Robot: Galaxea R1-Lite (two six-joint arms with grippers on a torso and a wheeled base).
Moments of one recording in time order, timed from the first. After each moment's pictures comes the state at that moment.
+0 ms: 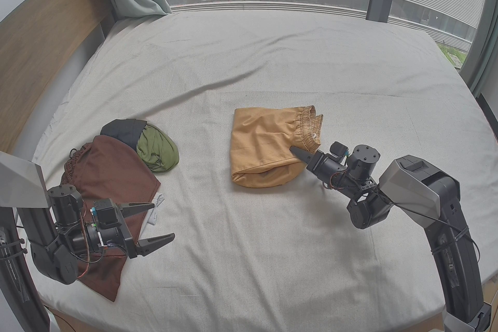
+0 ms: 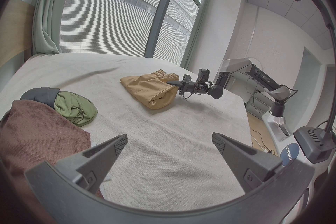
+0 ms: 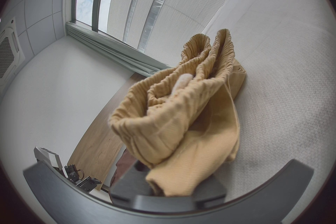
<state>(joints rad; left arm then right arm) 0.01 2.16 -0.25 -1.55 -0.90 0.24 0.29 2.73 -1.46 -1.39 0.50 0.84</state>
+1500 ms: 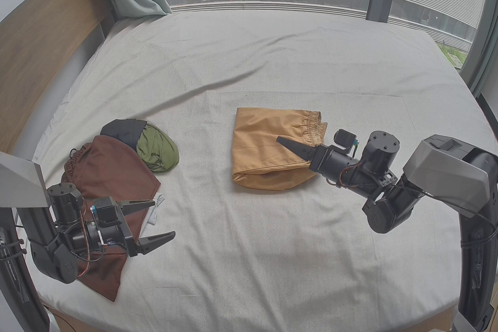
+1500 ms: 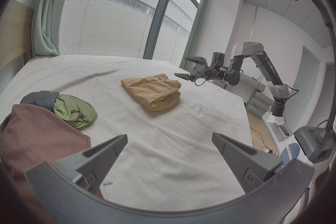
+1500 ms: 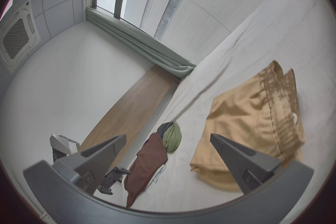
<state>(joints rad) 0.00 2.15 -0.26 -1.55 -0.90 0.24 0.39 2.39 -1.05 -1.47 0.54 0.71</state>
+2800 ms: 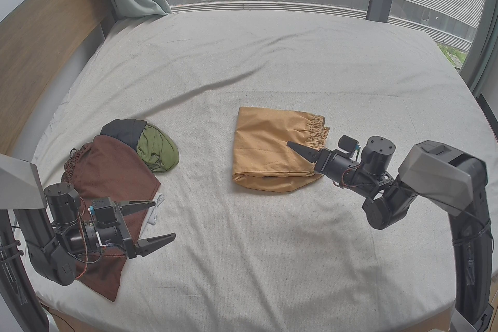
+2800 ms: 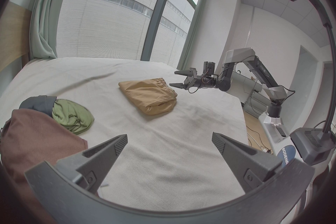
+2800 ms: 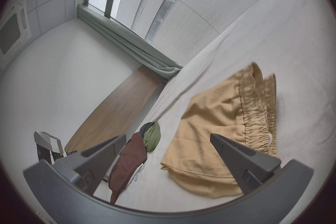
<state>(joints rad) -0.01 2.11 -0.24 -1.54 -0.90 0.23 0.31 2.51 -1.17 -1.41 0.52 0.68</state>
